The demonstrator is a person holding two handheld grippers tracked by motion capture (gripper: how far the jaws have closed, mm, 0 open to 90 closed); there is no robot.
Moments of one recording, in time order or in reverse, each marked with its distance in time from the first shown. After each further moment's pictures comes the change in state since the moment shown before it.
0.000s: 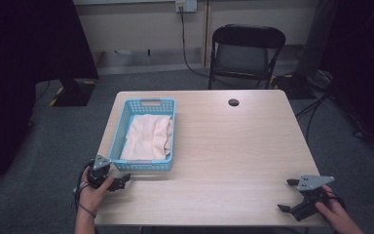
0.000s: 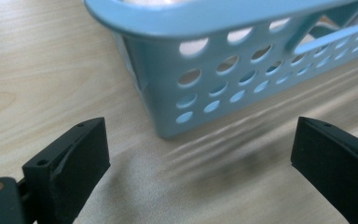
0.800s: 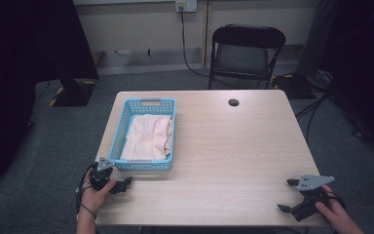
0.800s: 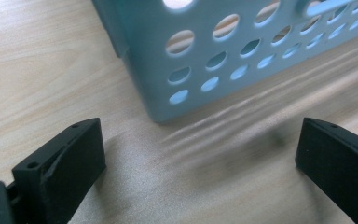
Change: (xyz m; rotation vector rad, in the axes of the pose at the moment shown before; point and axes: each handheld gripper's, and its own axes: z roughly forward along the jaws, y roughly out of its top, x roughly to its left) left arm -0.002 -0.006 0.008 0.043 -0.001 0.027; right arm 0.000 0.000 0.000 0.000 0.000 0.000
